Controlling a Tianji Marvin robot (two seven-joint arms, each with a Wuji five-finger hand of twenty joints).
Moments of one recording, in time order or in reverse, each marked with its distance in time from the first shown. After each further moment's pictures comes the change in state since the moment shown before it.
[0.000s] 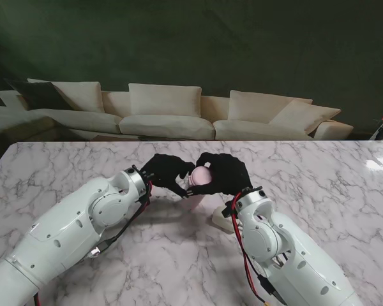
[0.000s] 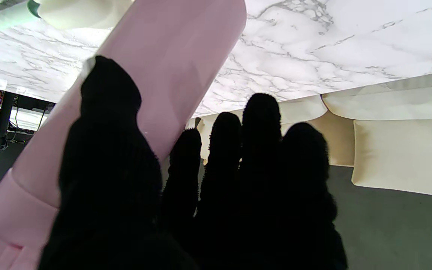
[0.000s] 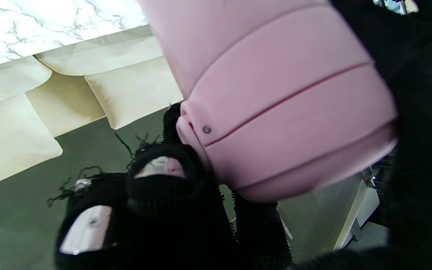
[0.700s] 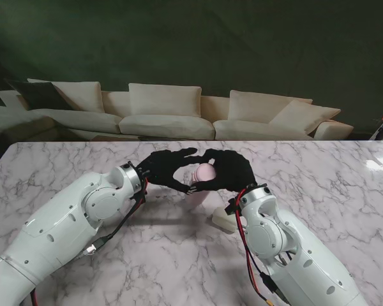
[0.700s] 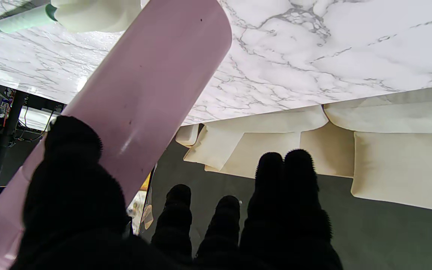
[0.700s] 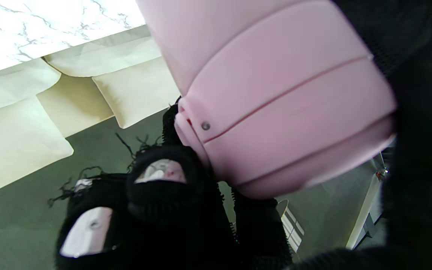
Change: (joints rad) left arm -0.006 0.010 -0.039 -0.008 -0.062 -0.043 -0.098; right arm -0.013 0.004 0.033 -0.037 0.040 0.028 0.039; left_hand -0.298 0.263 0.028 0.036 -0.304 -0.042 -0.639 -0.290 -0.703 0.041 -0.280 -0.703 -0.491 0.095 -0.380 -0.311 -0.397 0.002 -0.452 -0.127; right_hand 0.011 -0.010 0.000 -0.020 0.006 0.002 0.000 0.000 0.000 0.006 -0.002 0.032 0.003 -0.005 0.012 0.007 0.003 -0.008 0.003 0.012
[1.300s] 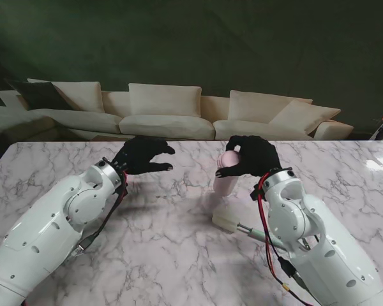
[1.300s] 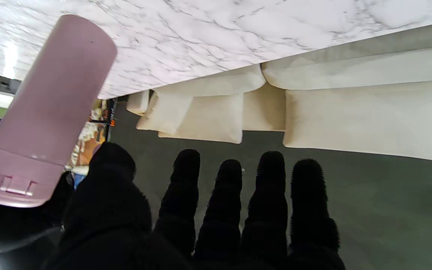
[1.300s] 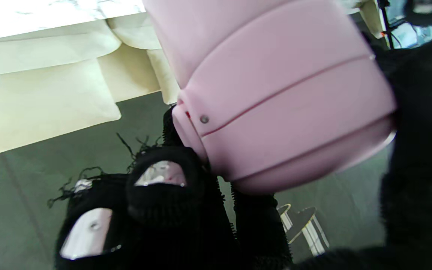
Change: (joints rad) left arm 0.127 0.002 -0.206 -0.067 0.139 0.052 0.104; right arm -0.004 0.027 0.161 -0.058 -0.107 0.046 0.165; left_hand 0.147 0.218 0.000 0.001 0.270 0.047 0.180 0.122 0.309 0.000 0.093 0.147 0.016 0.006 -0.001 0.009 -0.104 0.095 -0.016 0.015; right_hand 0.000 0.000 0.000 0.001 0.009 0.000 0.000 0.000 0.011 -0.008 0.000 0.002 0.009 -0.003 0.002 0.000 0.004 -0.002 0.000 0.001
